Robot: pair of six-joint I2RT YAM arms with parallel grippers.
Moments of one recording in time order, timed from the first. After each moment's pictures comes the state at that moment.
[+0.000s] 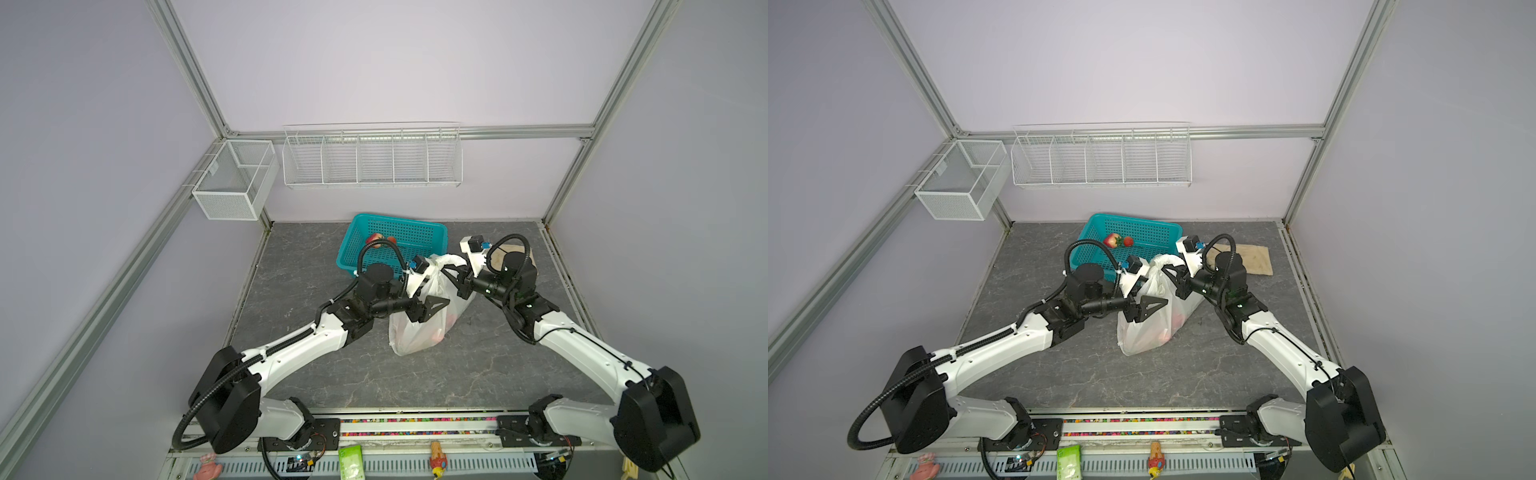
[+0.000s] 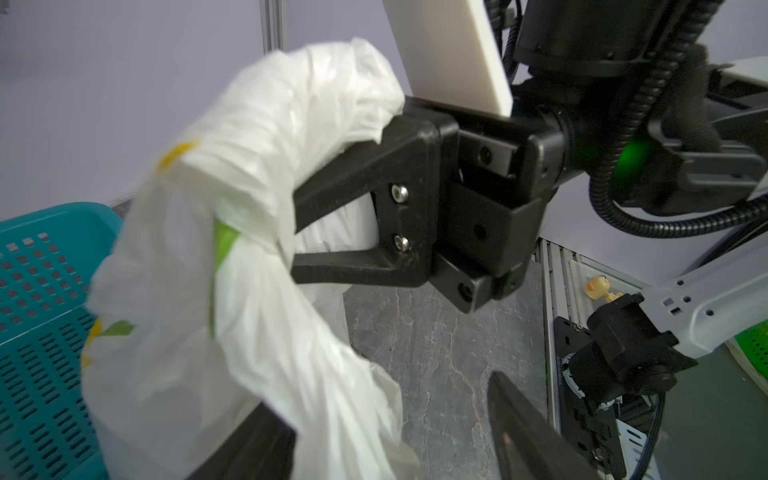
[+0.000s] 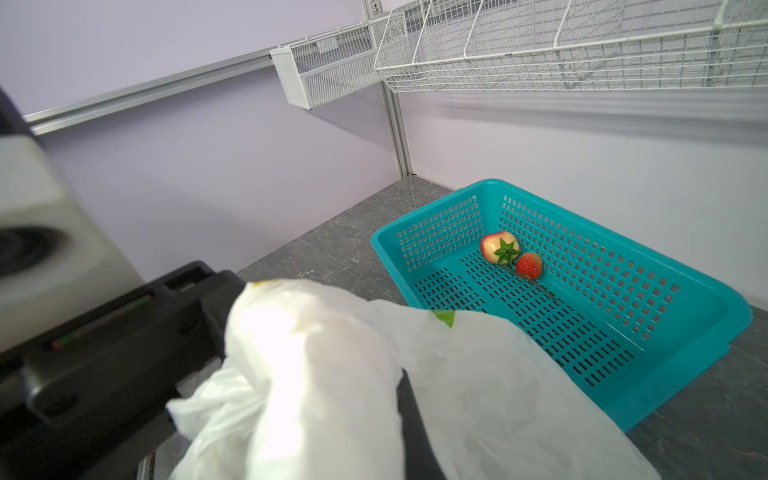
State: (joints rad) left arm -0.82 1.33 0.91 0.18 0.46 -0.08; right arm 0.43 1.24 0.80 0.28 -0.60 0.15
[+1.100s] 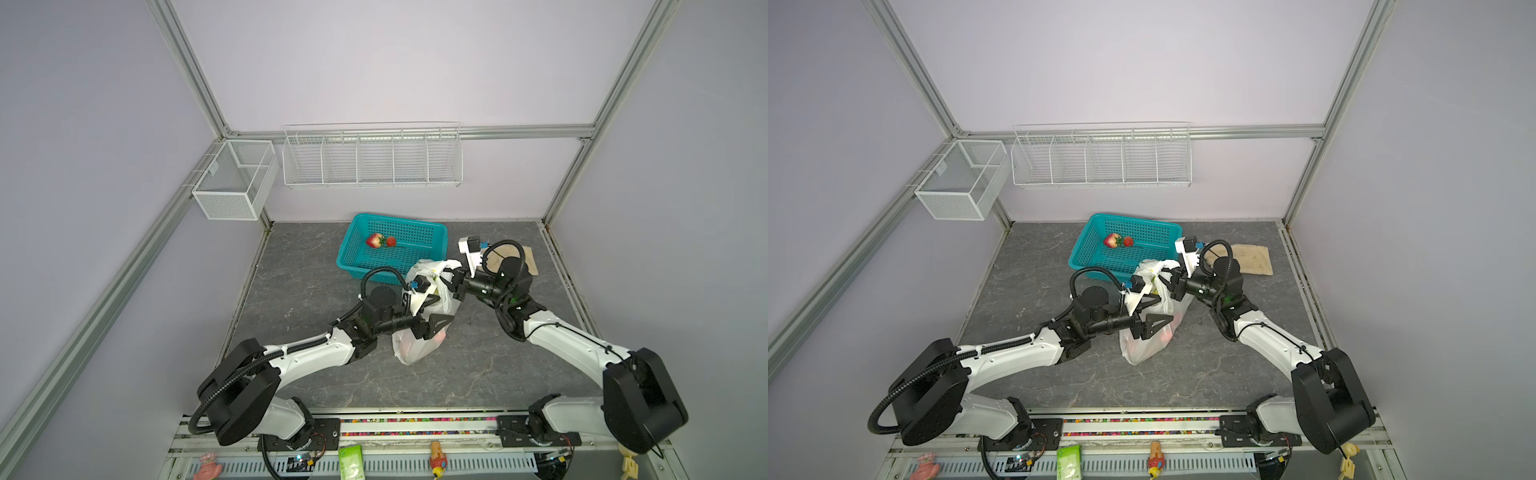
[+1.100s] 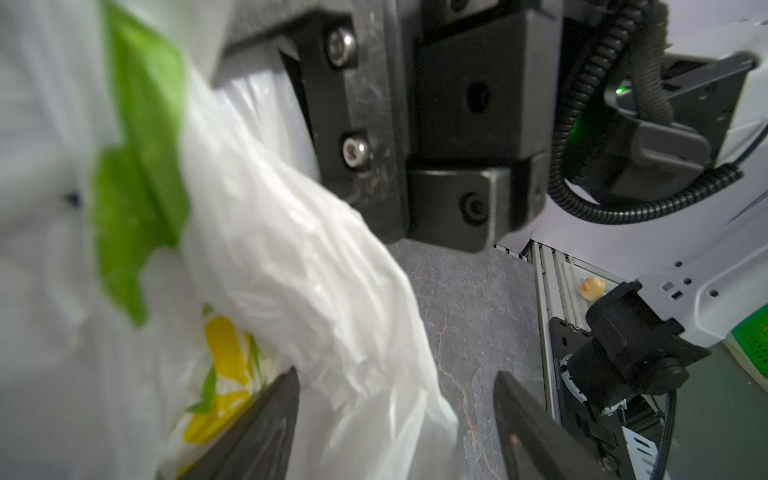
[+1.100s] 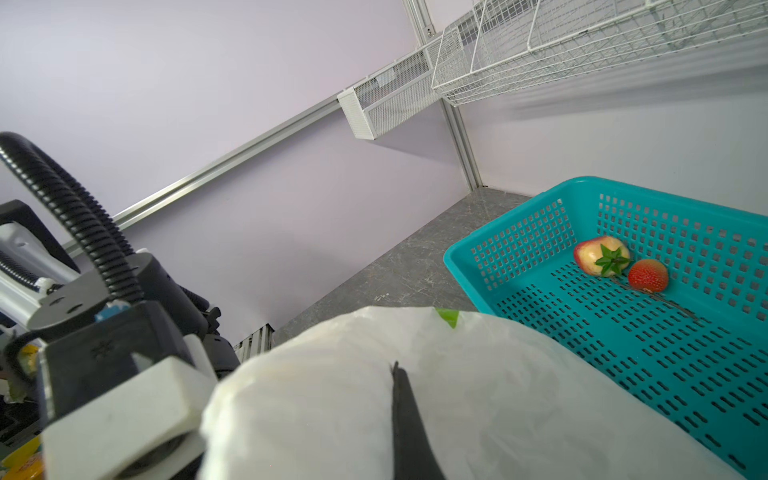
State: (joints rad) left arm -0.90 1.39 0.71 0.52 0.41 -0.13; right arm 0.44 1.35 0.74 0.63 -0.77 0.48
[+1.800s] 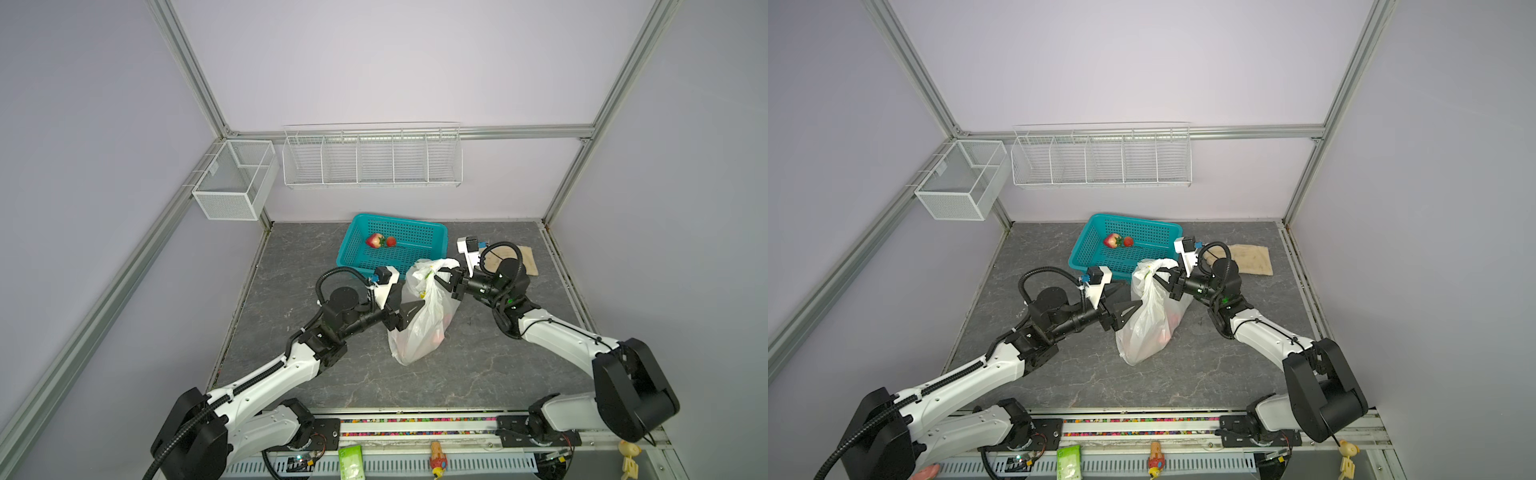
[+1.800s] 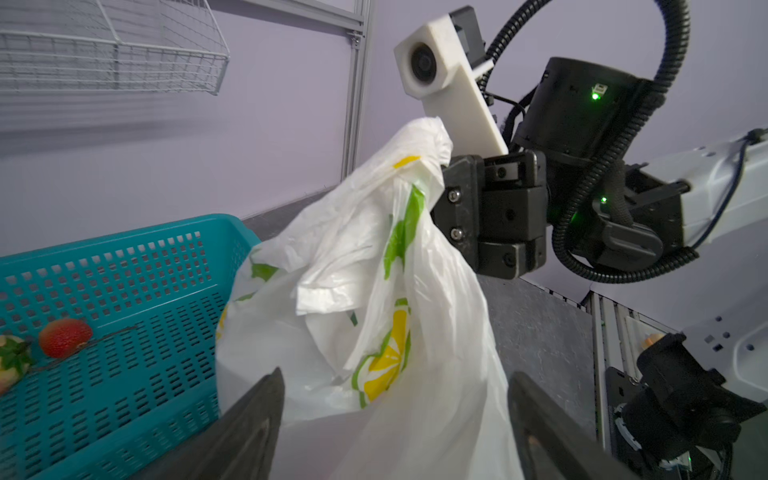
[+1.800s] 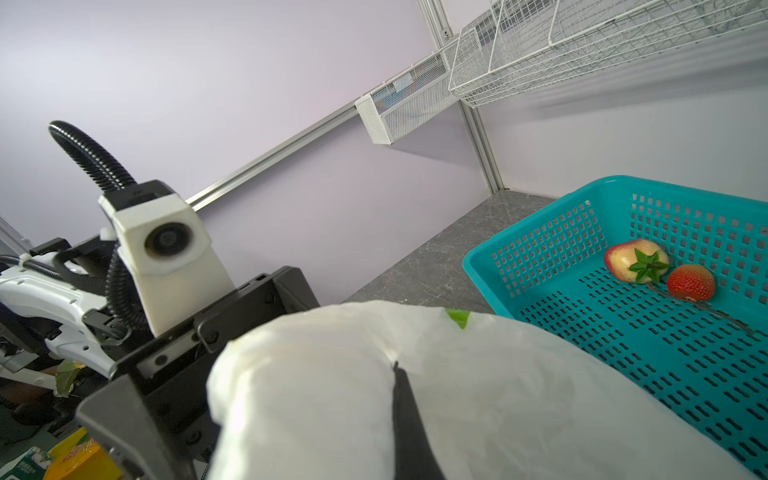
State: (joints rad) left arm -0.73 1.08 0.62 0.40 0.35 -0.17; right arm 0.44 1.39 0.73 0.73 -0.81 0.54
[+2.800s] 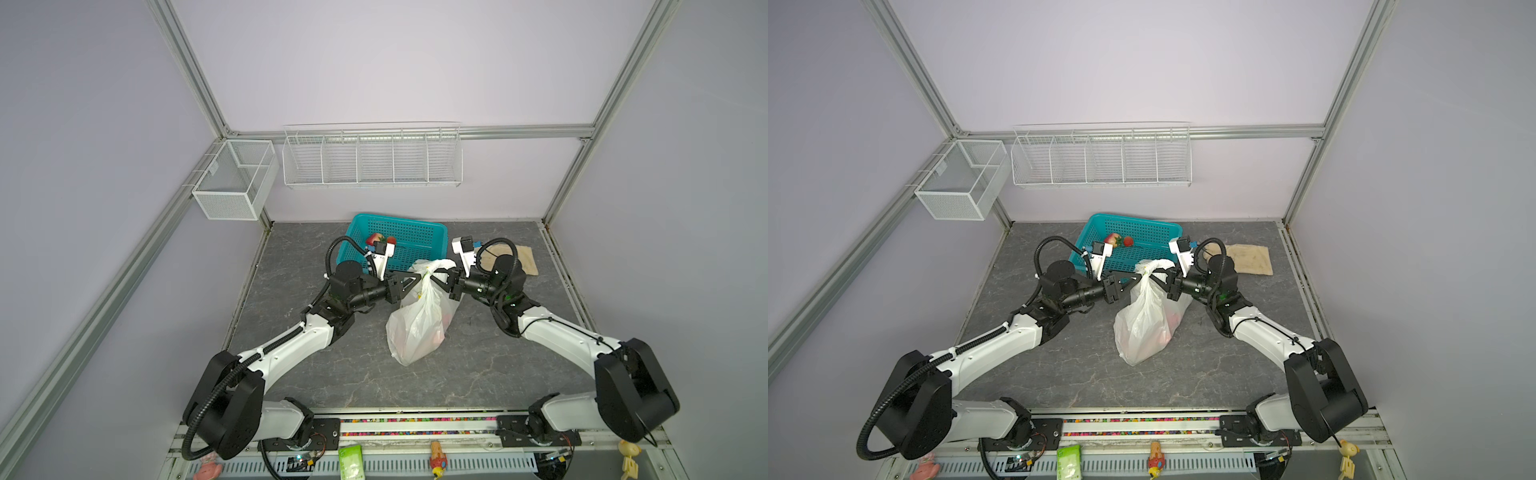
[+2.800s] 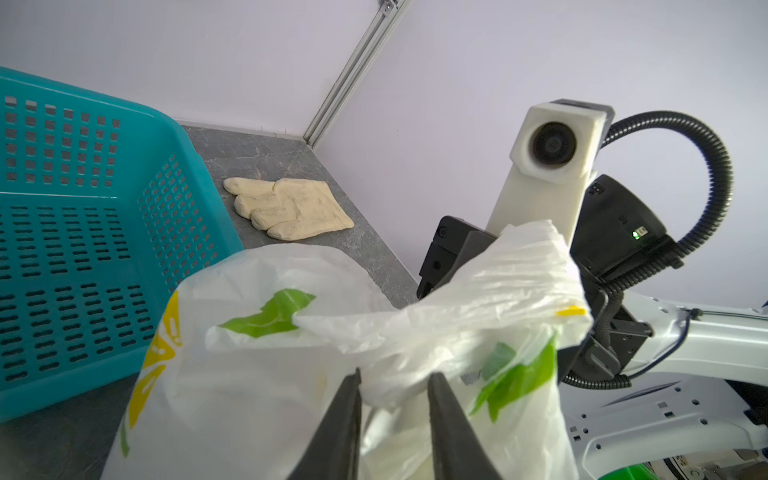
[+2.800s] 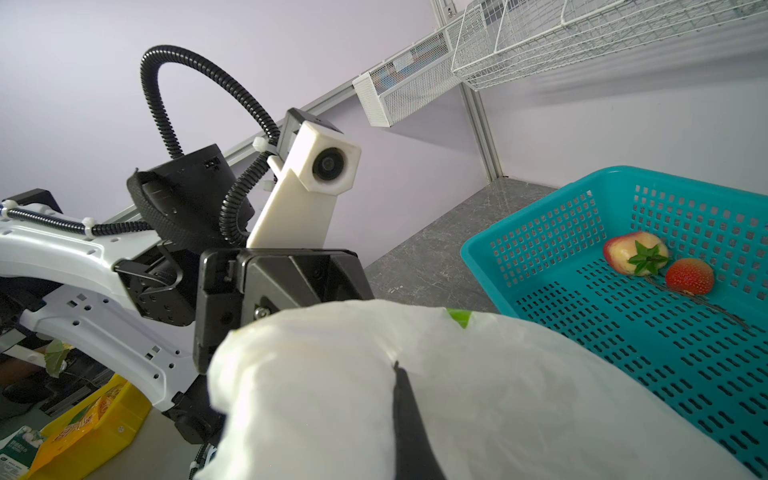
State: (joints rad) left arm -0.62 1.35 0.79 0.45 0.60 -0.63; right arm 0.46 1.39 0.77 0.62 -0.81 0.46
